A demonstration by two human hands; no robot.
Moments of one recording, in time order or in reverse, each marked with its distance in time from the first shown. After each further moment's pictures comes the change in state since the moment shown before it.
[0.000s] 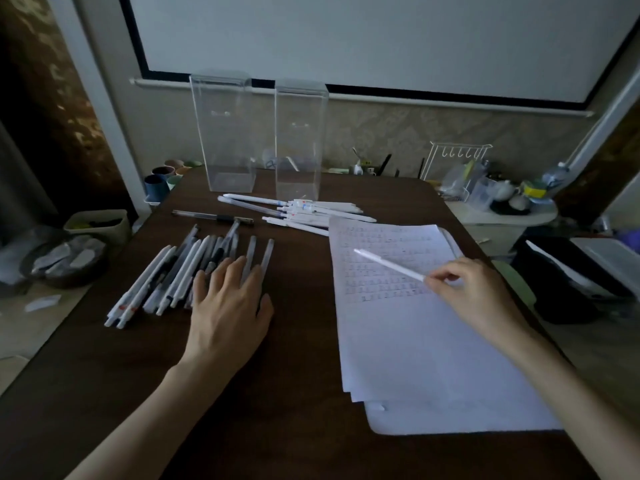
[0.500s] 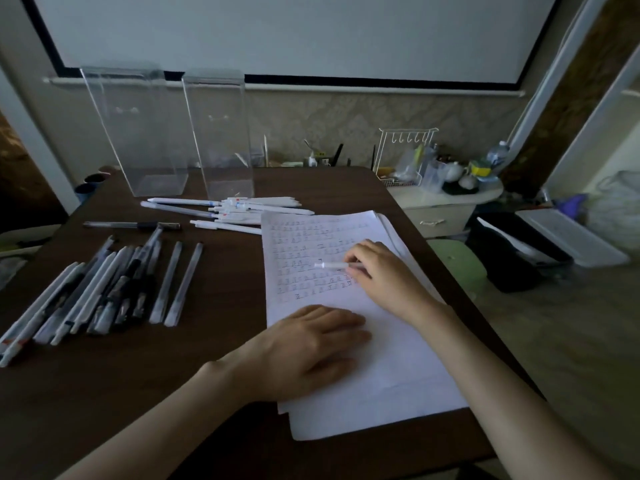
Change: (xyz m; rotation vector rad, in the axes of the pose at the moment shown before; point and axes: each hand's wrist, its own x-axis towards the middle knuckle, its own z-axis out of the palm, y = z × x) left_hand 0.009 0.113 0.027 -0.291 -0.331 0.973; right_hand 0.017 0.014 0.024 -0.076 -0.114 -0.238
